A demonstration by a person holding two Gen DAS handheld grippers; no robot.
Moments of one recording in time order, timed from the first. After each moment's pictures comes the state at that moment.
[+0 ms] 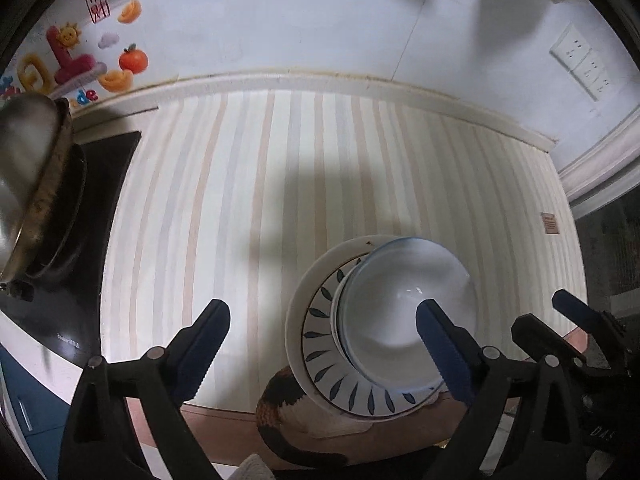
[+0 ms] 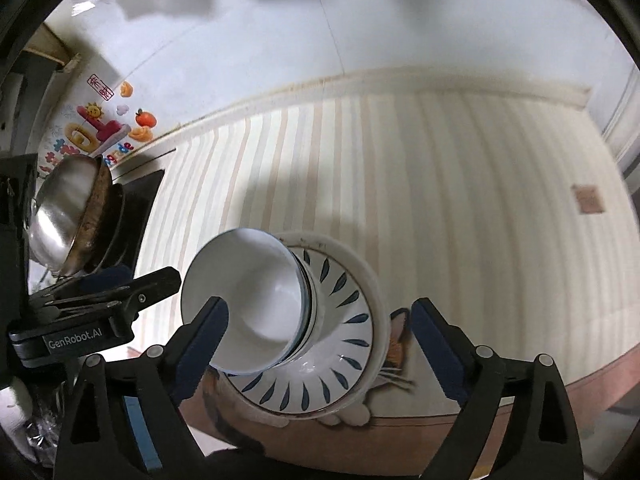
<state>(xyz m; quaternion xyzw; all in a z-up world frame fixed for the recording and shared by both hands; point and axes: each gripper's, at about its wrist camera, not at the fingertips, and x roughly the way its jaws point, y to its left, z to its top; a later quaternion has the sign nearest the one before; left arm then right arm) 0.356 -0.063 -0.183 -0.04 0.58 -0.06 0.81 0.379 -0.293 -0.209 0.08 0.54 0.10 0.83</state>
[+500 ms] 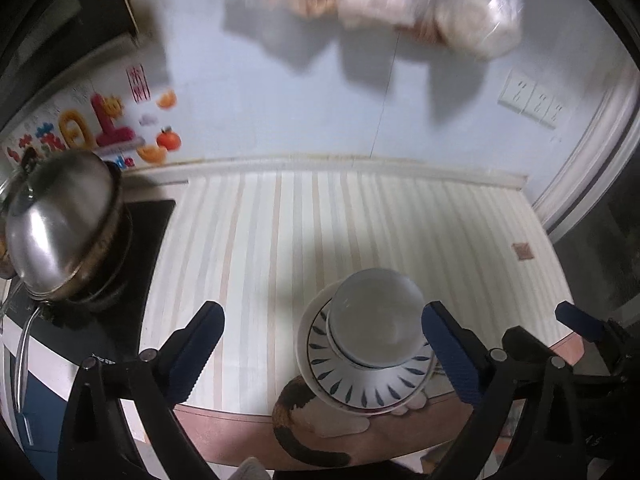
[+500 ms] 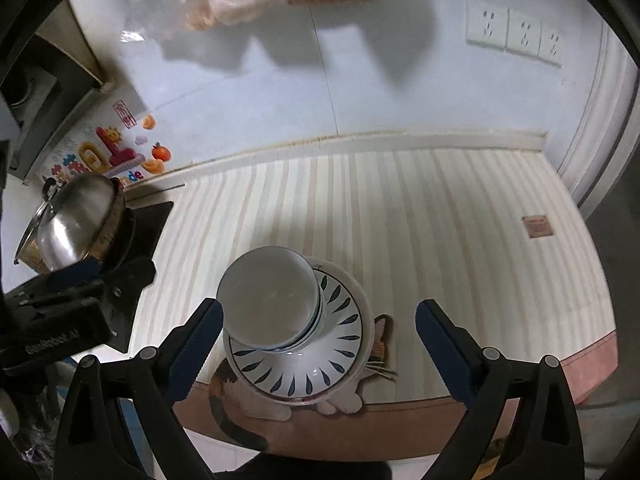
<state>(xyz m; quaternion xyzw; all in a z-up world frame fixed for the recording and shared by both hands) 0.284 -0.063 -0.093 -0.02 0.45 -0.05 0.89 0.301 -0.281 -0.128 0.06 0.45 0.07 0.89</state>
